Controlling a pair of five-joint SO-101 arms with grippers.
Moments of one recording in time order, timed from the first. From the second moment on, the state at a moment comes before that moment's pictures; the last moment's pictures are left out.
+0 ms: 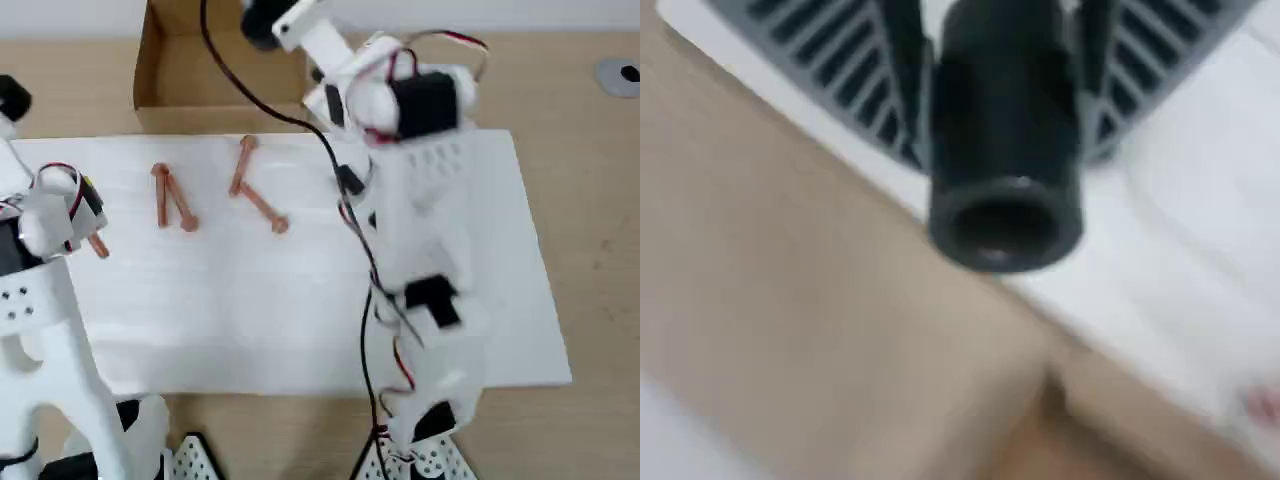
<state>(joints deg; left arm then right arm) -18.5 -34.7 6.6 86.5 5.3 -22.2 18.0 -71.0 101.7 12.8</state>
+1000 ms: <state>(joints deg) 4.9 -85.9 46.9 42.9 7.3 -44.5 -75.9 57.7 51.8 4.4</state>
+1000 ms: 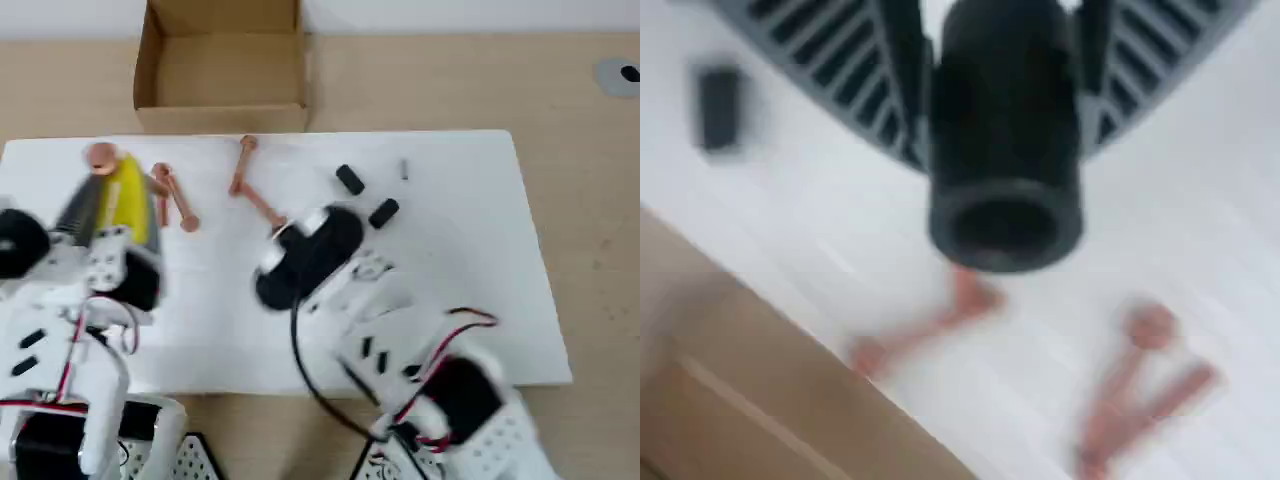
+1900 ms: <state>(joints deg) 19.3 -85.9 41.3 49.1 15.0 -49.8 -79.8 84.4 9.8 4.2</state>
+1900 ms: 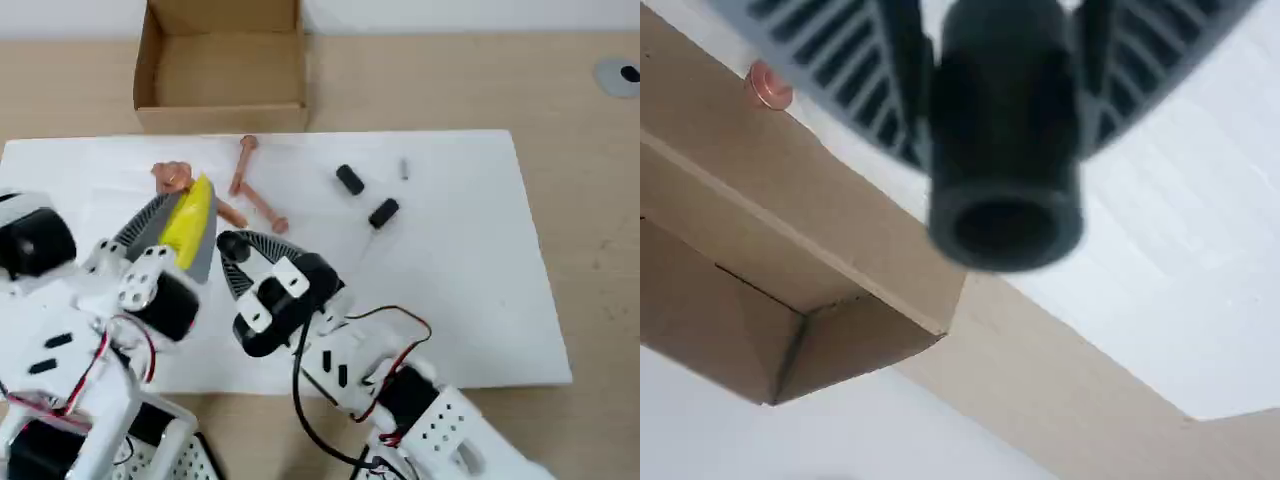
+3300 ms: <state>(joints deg) 19.7 -86.2 38.1 63.8 8.3 -49.9 -80.3 84.4 9.8 4.2</state>
